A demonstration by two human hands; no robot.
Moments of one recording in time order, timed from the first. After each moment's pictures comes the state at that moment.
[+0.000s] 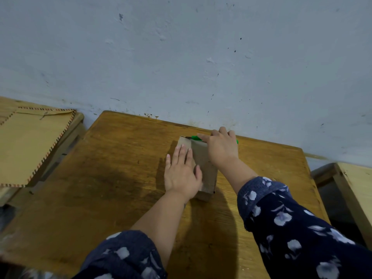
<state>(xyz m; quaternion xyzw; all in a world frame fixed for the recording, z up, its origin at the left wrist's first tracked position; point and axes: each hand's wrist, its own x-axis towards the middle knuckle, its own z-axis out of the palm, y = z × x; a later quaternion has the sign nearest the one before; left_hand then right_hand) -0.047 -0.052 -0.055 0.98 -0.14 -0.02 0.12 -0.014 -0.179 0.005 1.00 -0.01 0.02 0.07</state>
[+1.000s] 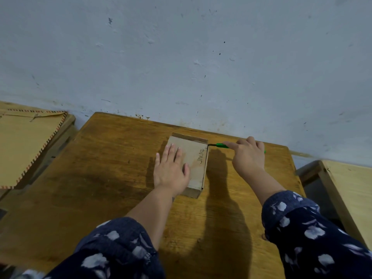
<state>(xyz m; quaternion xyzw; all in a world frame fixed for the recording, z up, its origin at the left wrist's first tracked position) -0.044 -0.049 -0.059 0.98 -0.15 -0.03 0.11 -0.070 -0.260 0.001 0.99 -0.11 0.07 0.06</state>
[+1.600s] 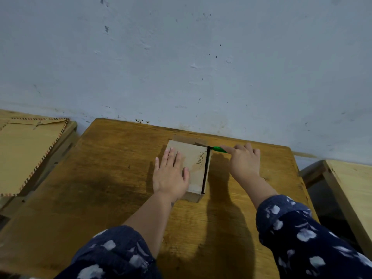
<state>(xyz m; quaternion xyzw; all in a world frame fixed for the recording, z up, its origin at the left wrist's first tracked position) -0.044 -0.050 -0.056 0.98 -0.16 -0.03 0.11 -0.066 -0.256 -0.013 0.99 -0.14 0.05 0.02</state>
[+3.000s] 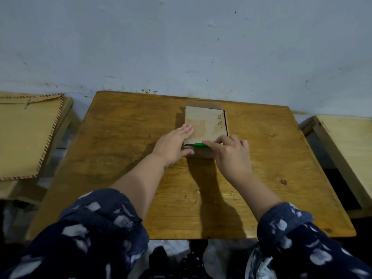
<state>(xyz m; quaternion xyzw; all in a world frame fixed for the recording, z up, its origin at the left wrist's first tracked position) -0.026 0.051 -0.054 0.90 -0.38 -0.07 0.21 -0.149 -0.102 -0.025 0.98 -0.07 0.17 -0.01</state>
